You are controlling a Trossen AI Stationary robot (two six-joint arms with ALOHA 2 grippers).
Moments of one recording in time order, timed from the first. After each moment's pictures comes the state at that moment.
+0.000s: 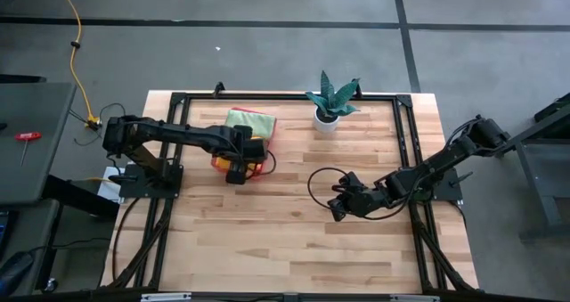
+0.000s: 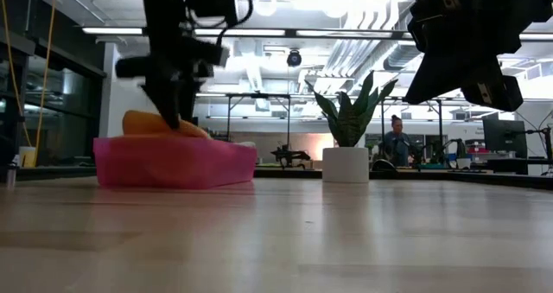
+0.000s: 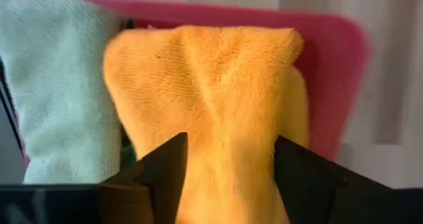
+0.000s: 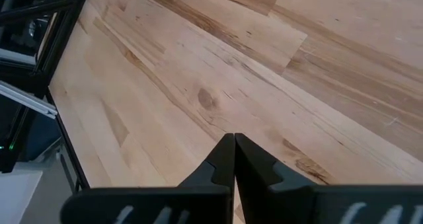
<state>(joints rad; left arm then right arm) 0.18 1.59 1.12 -0.97 -0.30 0.22 0.46 1.32 0.69 -0.19 0.37 1.34</state>
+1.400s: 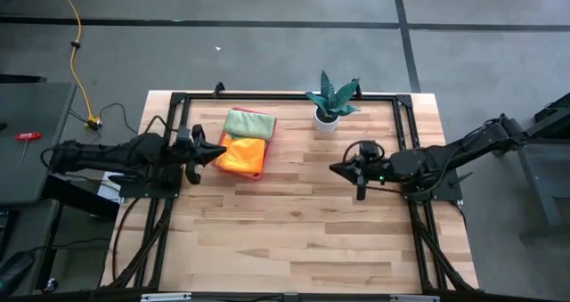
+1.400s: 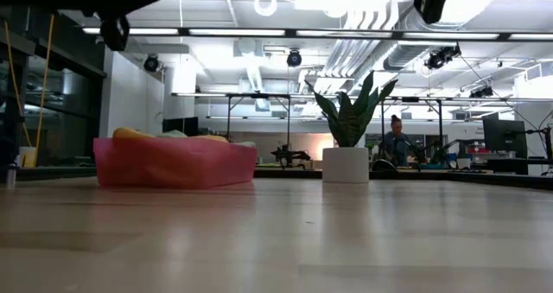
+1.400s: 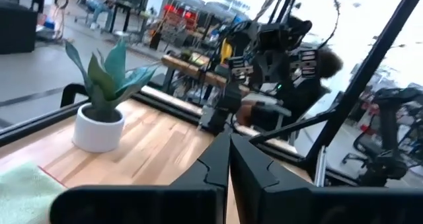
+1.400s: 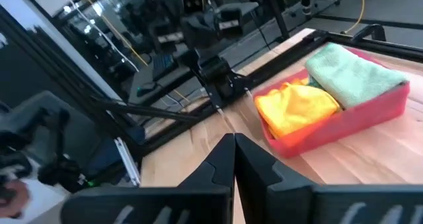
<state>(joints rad) 0.06 0.39 0.33 0.09 -0.20 -0.35 0.33 0.94 0.69 0.09 0.44 0.59</state>
